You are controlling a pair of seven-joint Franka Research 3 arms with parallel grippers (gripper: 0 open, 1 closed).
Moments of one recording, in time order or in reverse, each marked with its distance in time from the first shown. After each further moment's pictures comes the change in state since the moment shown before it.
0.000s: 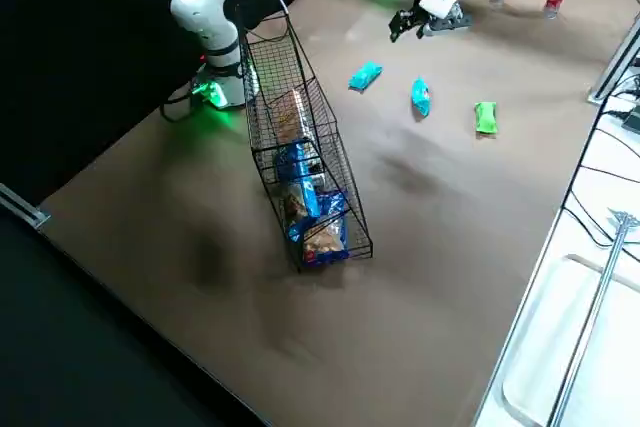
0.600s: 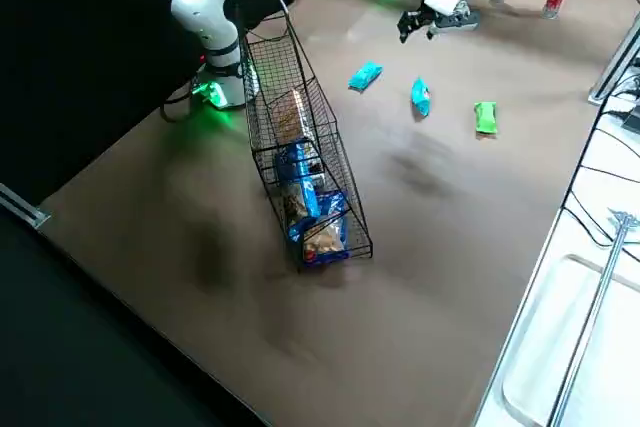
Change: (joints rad) left arm -0.015 0.022 -0.001 0.006 0.000 0.030 -0.088; right arm 0.008 0.019 0.000 0.023 0.003 0.084 0.066
